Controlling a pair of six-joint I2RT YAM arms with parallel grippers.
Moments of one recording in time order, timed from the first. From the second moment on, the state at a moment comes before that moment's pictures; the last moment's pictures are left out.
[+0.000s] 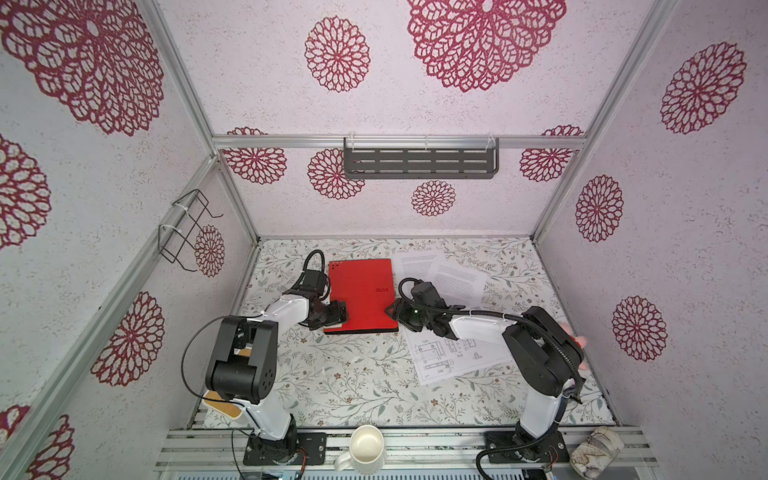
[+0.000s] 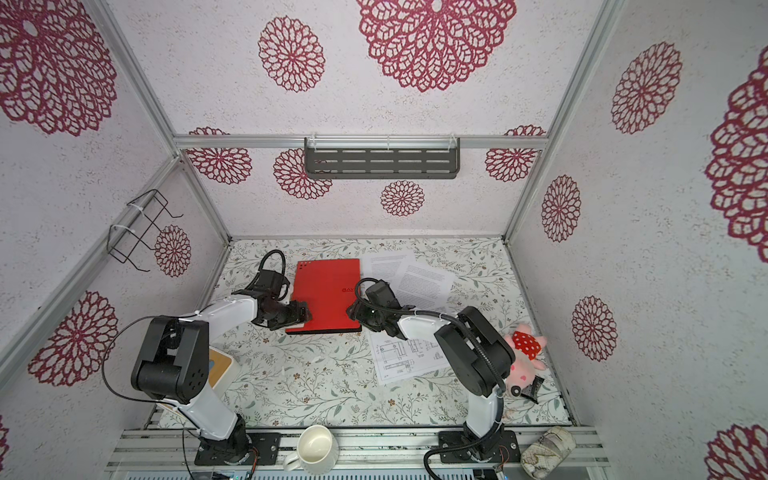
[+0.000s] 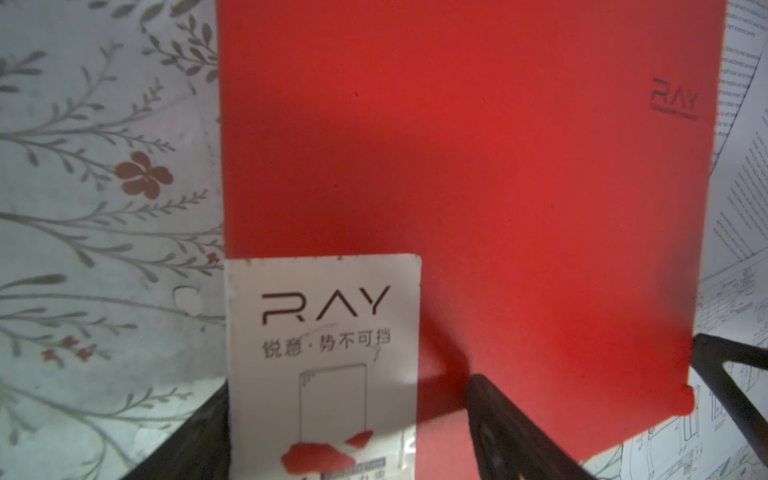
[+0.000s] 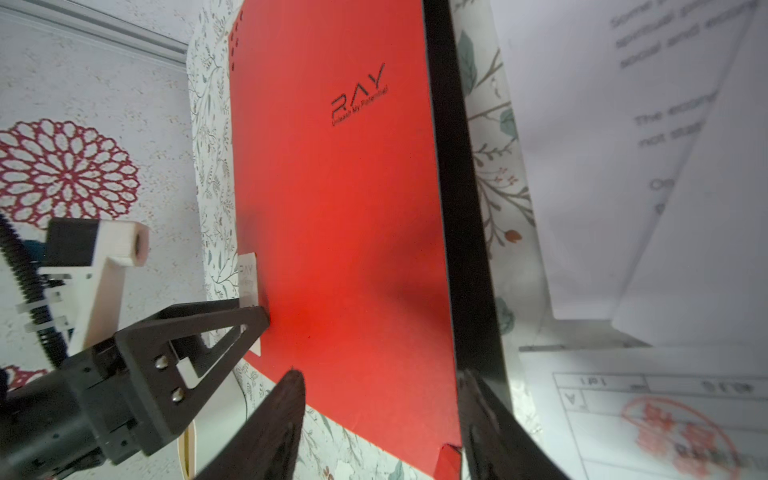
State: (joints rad) left arm -0.17 1.71 0.99 -0.46 0.22 -0.34; right arm 0.73 1.82 1.03 0.12 -0.20 1.08
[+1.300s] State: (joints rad) left arm -0.17 1.63 0.85 -0.33 0.22 -0.28; right arm 0.71 1.79 0.84 0.63 -0.22 1.35
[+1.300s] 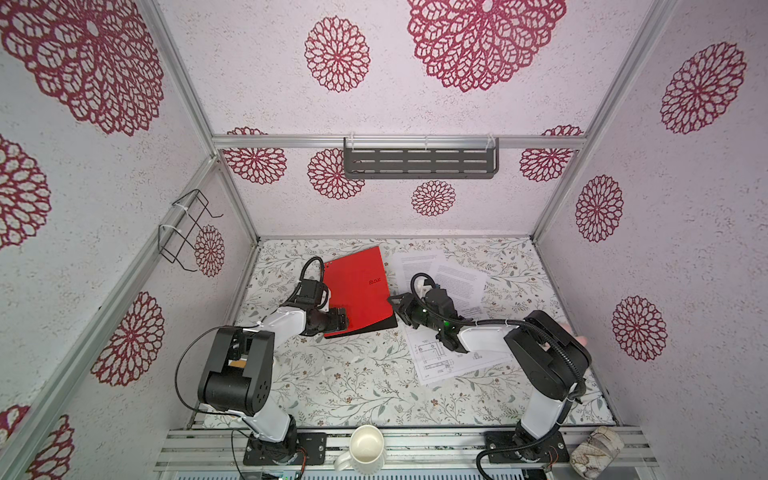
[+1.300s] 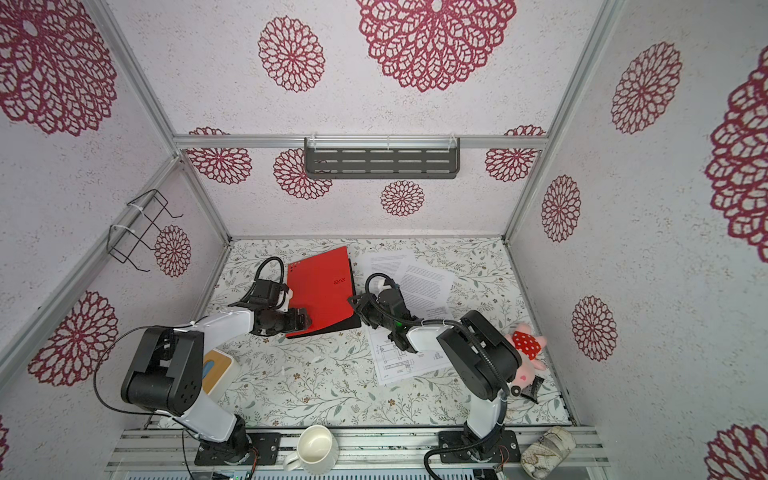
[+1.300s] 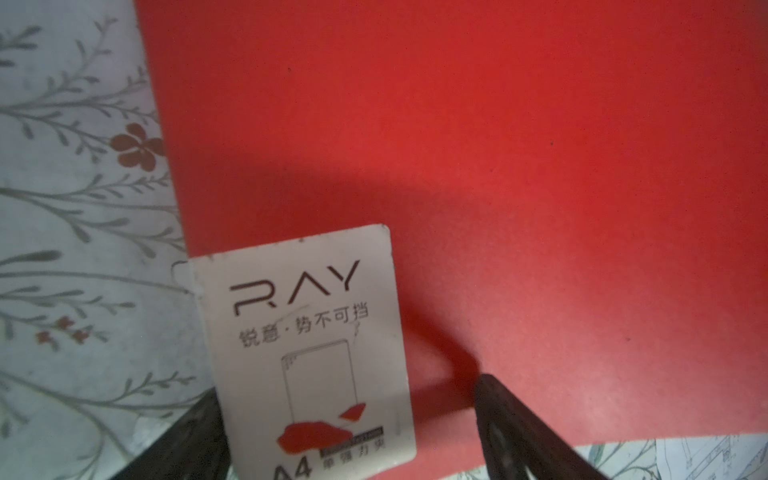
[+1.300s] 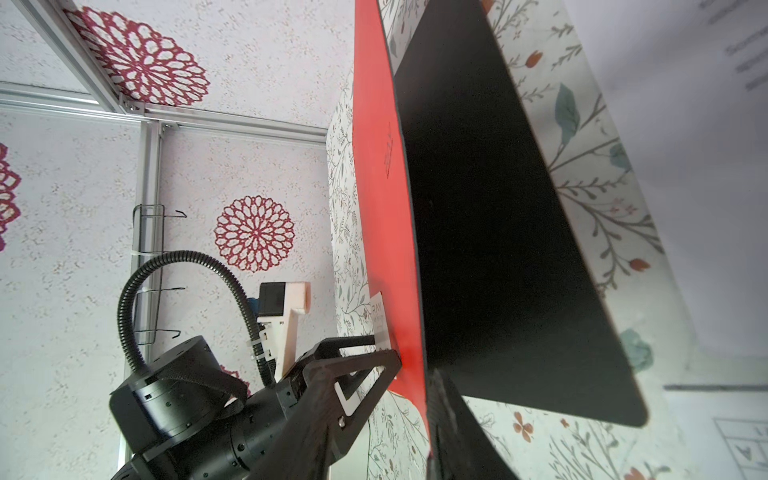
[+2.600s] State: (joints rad) left arm -0.18 1.51 0.82 -0.31 0.18 -0.34; right arm 0.71 1.80 0.82 0.76 -0.22 1.39
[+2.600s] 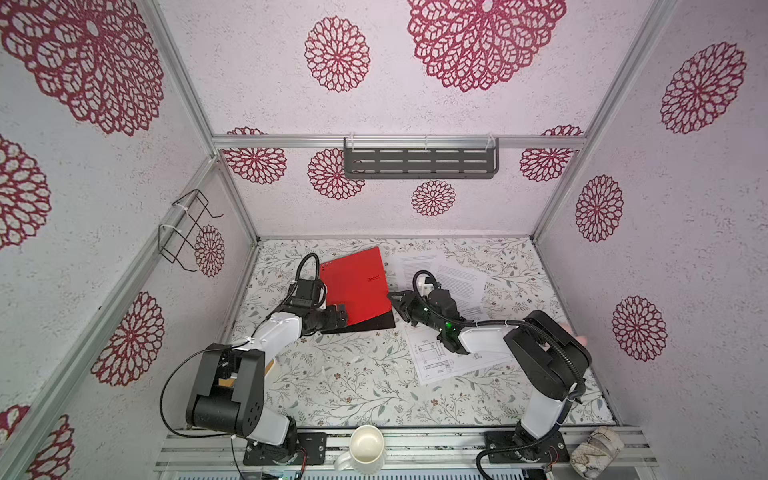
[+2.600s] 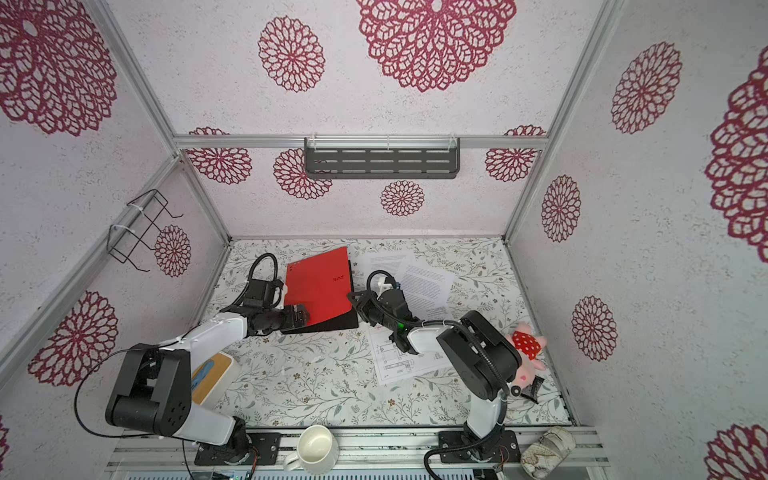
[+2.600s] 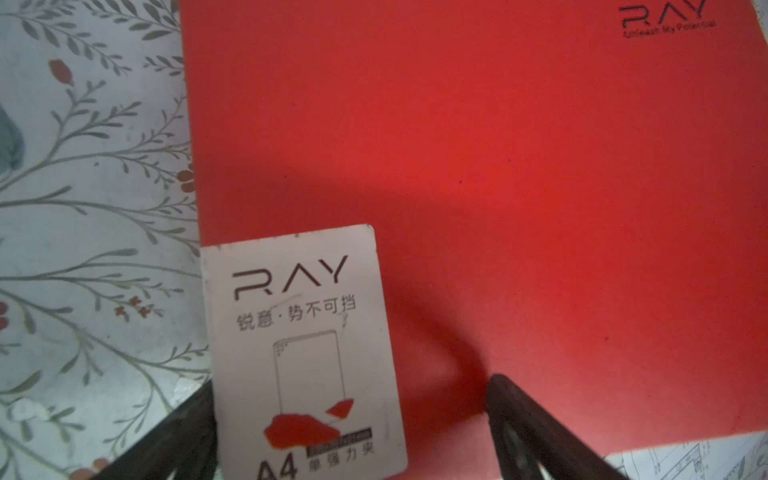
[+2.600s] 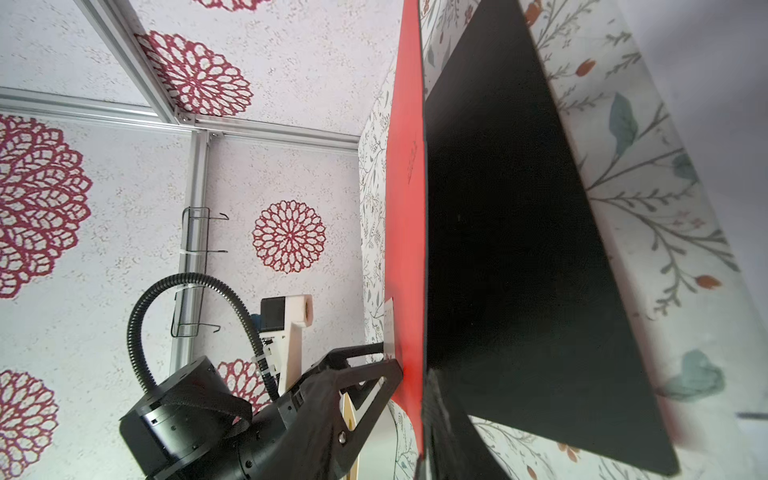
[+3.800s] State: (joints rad) left arm -0.14 1.50 0.79 -0.32 0.25 -0.53; right arm 0.72 1.80 0.81 0.79 -0.24 1.39
